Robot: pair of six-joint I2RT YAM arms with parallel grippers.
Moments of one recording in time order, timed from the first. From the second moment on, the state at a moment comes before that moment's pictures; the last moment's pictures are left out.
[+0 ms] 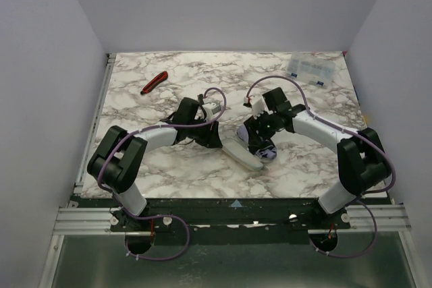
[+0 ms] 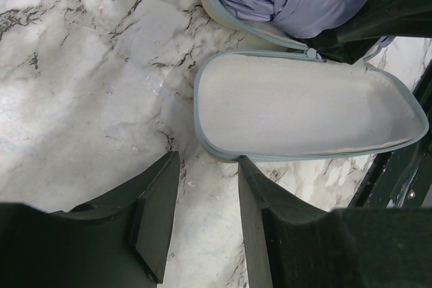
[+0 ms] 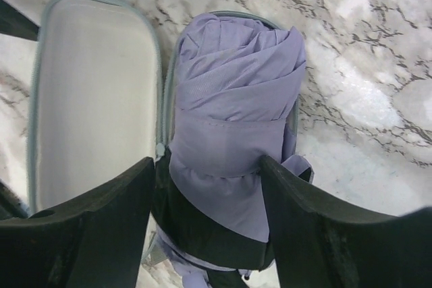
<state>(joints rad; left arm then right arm) -0.50 1.66 0.84 0.00 0.62 -0.17 0.47 1.61 1.03 -0.48 -0.37 -0.19</state>
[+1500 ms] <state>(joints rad) -0.32 1.44 0.92 -0.07 0.58 -0.04 -0.14 2.00 1.41 -0.26 -0.02 -0.61</state>
